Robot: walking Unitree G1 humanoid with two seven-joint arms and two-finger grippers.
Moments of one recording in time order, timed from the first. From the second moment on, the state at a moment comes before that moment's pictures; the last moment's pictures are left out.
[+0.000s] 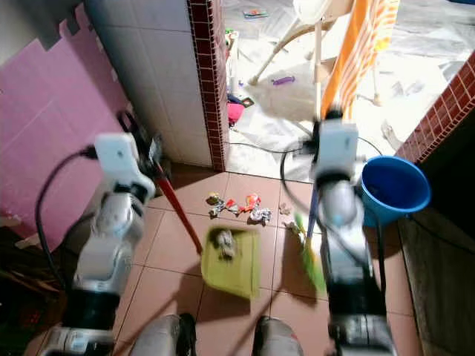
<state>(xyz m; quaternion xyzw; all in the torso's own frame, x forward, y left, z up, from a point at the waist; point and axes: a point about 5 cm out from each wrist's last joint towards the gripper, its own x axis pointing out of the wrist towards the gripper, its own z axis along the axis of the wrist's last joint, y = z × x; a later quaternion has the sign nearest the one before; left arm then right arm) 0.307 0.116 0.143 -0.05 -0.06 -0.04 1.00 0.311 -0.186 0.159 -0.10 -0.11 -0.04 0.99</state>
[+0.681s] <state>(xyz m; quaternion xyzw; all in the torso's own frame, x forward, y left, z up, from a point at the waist) 0.297 0.118 0.129 -0.04 -0.03 -0.05 1.00 0.289 -0.163 0.139 -0.09 -0.08 -0.02 0.99</state>
